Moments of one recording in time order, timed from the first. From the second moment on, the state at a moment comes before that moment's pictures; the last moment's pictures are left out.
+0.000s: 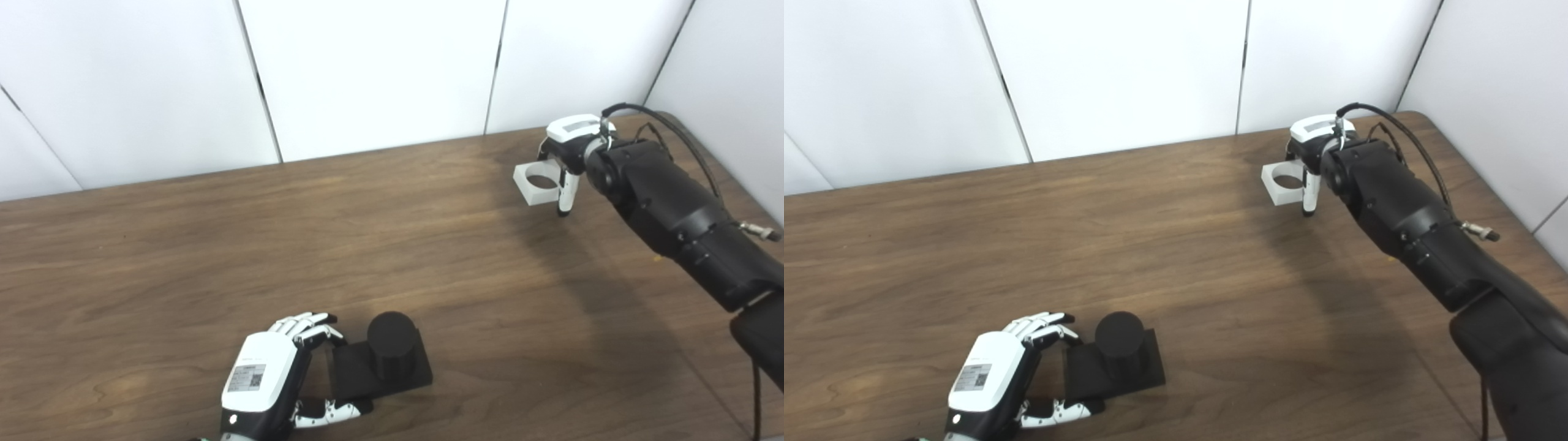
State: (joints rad) left arm 0.15 0.26 -0.47 -0.27 0.95 0.03 0.00; right arm -0.64 -0.69 0.43 0.31 -0.99 0.30 0.55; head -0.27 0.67
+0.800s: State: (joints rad) left arm 0.15 0.26 -0.47 -0.27 0.96 0.03 0.00; right arm -0.60 -0.68 0.40 0.30 -0.99 0.27 0.47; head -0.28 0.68
